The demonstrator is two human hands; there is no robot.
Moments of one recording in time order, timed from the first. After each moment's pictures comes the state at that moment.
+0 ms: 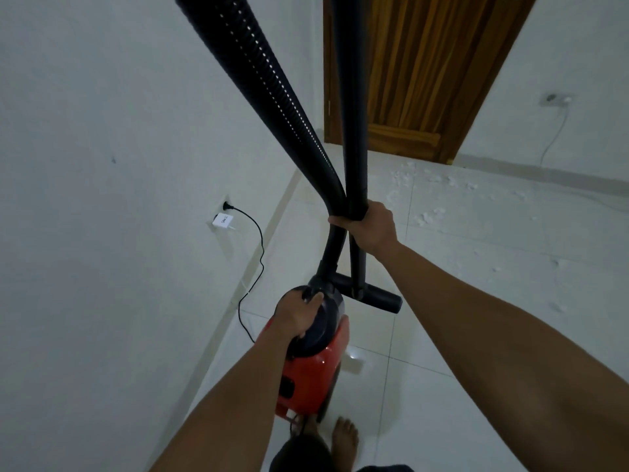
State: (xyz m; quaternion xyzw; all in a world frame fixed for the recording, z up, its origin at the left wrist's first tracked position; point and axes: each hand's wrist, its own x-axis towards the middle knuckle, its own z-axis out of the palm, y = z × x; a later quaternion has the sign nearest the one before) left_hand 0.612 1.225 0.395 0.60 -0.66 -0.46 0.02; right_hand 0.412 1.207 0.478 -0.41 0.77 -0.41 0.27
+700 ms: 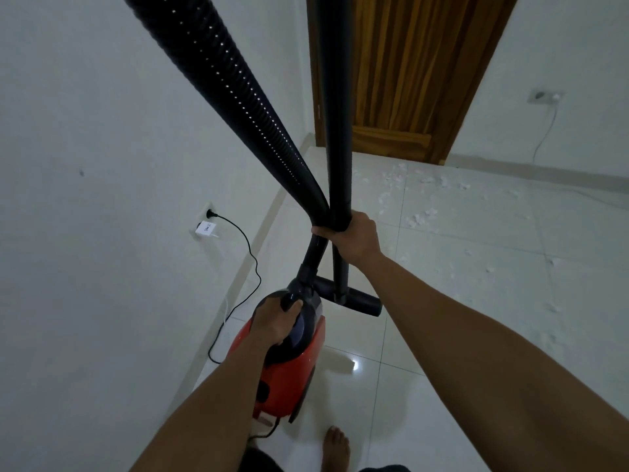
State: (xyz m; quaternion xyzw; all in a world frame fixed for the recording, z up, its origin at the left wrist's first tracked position) left_hand 0.583 1.228 0.385 0.61 -0.67 -0.43 0.02; right_hand 0.377 1.223 0.467 -0.41 0.74 -0.44 0.30
